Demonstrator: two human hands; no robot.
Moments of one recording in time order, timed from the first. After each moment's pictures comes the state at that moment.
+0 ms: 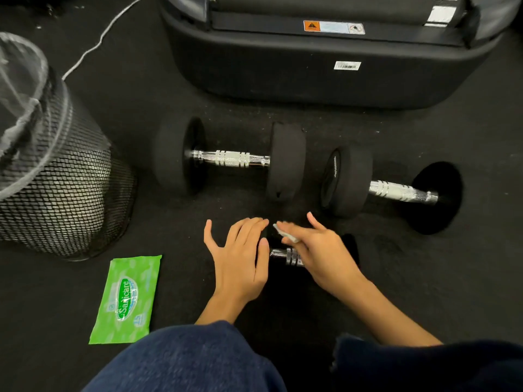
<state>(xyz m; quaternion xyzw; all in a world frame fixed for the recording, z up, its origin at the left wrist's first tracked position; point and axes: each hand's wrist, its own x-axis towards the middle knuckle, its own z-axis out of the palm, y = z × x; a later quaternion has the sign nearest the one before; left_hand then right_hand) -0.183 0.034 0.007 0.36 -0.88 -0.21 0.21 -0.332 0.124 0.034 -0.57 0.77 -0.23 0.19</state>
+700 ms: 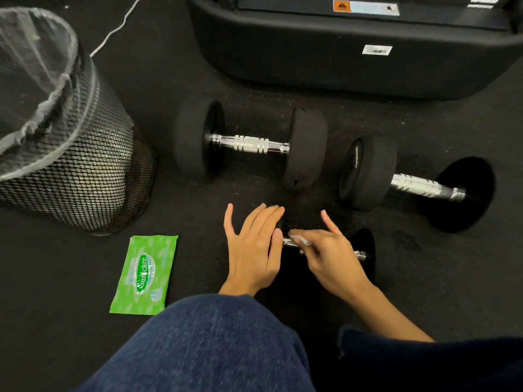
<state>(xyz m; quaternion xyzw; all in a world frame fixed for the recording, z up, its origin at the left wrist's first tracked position) -0.178 0.037 0.002 0.34 -0.88 -0.22 0.25 -0.318 0.136 0.021 -0.58 0.75 -0.25 0.19</state>
